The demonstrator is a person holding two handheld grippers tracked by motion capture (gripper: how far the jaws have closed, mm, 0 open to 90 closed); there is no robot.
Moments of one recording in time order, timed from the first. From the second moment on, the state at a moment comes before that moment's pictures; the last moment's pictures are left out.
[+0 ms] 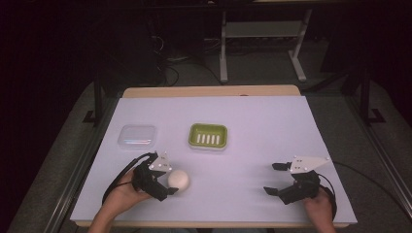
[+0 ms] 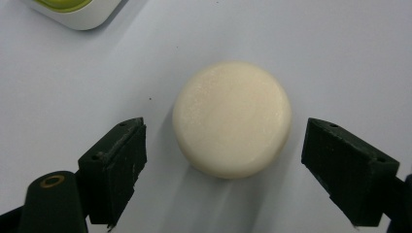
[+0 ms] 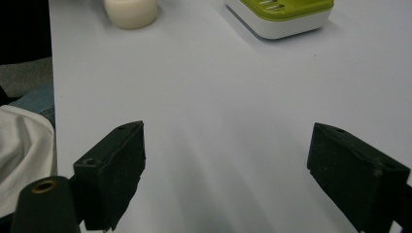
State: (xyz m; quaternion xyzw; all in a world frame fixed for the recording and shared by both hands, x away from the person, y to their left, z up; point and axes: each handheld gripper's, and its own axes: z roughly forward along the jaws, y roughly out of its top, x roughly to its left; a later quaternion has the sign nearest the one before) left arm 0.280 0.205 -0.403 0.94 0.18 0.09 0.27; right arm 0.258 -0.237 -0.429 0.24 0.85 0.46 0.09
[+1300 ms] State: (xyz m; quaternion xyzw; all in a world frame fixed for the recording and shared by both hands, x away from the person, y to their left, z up) left arm 0.292 0.176 -0.419 0.96 0.16 0.06 0.21; right arm 0.258 -0.236 -0.428 0.24 0.85 0.46 0.09
